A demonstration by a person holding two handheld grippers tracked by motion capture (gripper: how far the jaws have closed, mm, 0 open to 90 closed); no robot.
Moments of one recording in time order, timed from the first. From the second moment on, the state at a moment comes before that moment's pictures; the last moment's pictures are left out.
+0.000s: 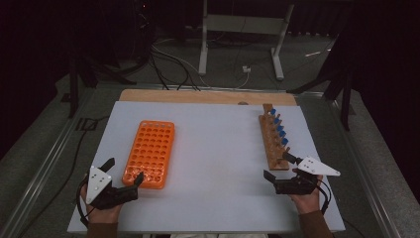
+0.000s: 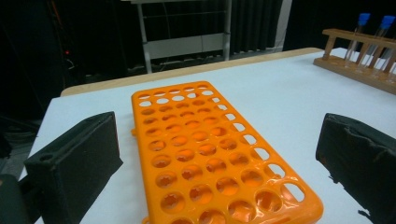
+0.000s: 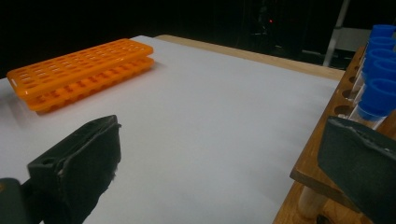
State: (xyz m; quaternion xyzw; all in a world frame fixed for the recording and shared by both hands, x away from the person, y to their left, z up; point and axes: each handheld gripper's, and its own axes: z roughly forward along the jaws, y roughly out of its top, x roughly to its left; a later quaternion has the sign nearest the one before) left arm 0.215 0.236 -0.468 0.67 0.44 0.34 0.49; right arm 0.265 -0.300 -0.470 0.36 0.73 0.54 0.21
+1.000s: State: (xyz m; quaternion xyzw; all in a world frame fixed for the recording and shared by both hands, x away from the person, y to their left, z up) left arm 0.214 0.238 -0.468 0.65 0.45 0.36 0.50; right arm 0.293 -0.316 -0.432 0.39 0.70 0.53 0.26
